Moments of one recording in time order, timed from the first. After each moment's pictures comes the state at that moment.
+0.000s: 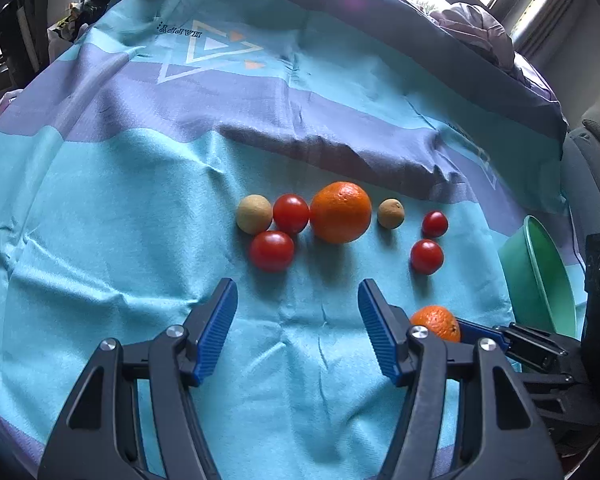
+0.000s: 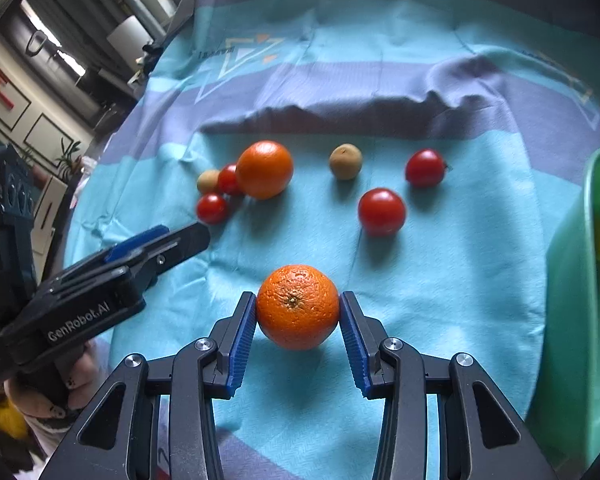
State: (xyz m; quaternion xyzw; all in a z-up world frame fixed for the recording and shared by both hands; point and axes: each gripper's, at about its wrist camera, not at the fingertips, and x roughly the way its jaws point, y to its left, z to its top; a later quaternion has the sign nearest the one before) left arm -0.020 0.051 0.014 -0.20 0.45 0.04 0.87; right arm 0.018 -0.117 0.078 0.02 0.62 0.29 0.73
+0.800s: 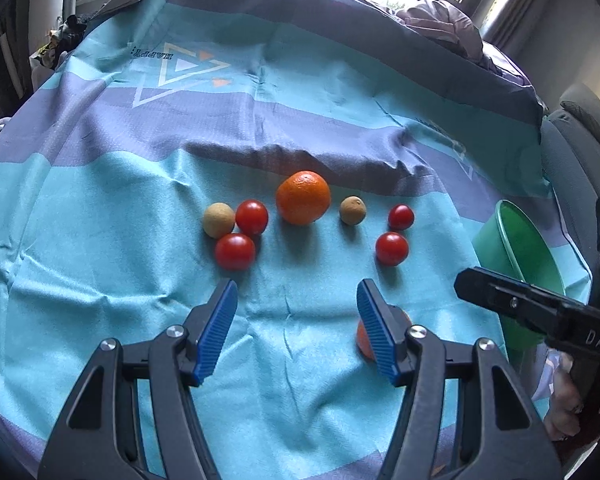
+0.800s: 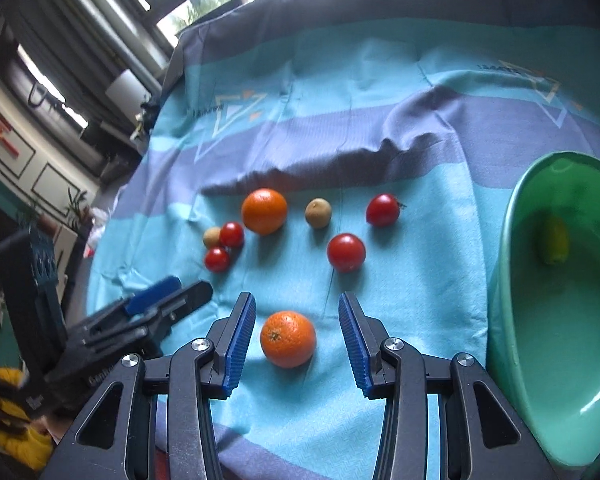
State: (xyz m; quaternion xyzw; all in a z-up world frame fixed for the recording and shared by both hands) left arm -0.030 0.023 0.030 -0.17 0.43 0.01 0.89; right arm 0.025 -0.157 0.113 0.10 0.57 0.27 0.77
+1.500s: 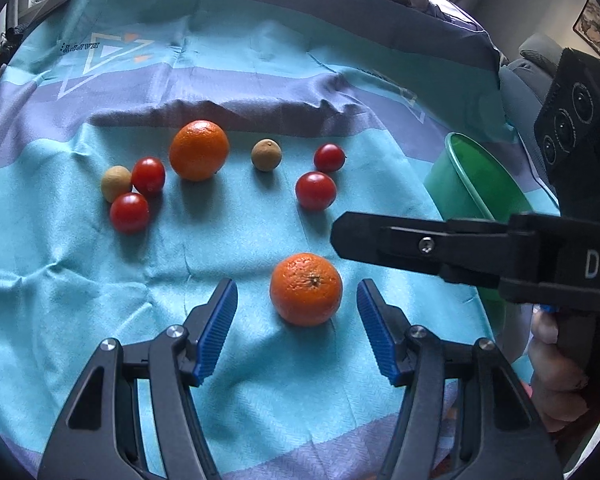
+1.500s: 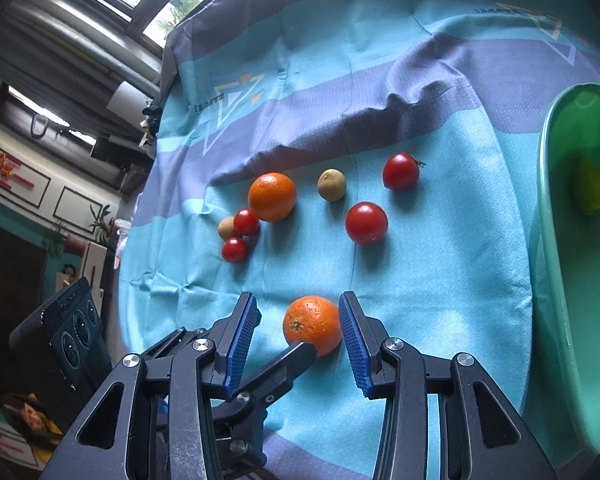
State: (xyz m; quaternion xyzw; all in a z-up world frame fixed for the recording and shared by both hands) left arm -0.022 -0.028 0.008 -0.14 0.46 -0.08 0.87; right arm 0.027 -0.152 0.089 0.17 0.62 0.28 0.72
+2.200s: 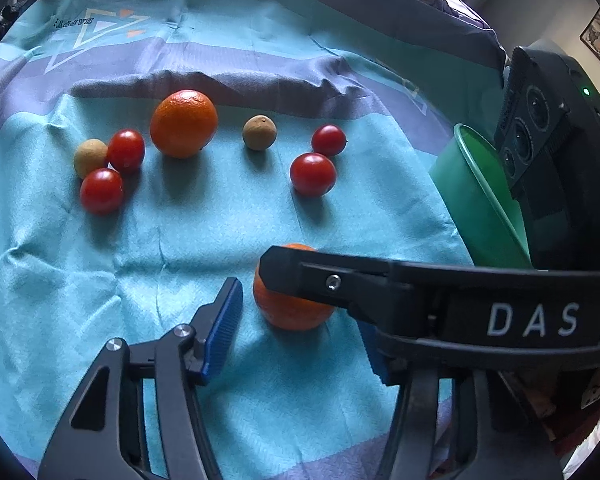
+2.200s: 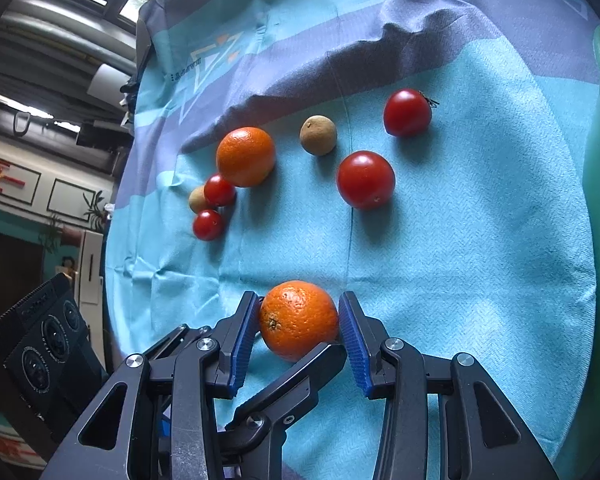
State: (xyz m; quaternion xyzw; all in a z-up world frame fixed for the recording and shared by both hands) left arm -0.013 -0.032 -0.011 -0.17 0.48 -0.09 0.86; right arm 0.031 -0.134 0.046 0.17 0.67 0.28 0.67
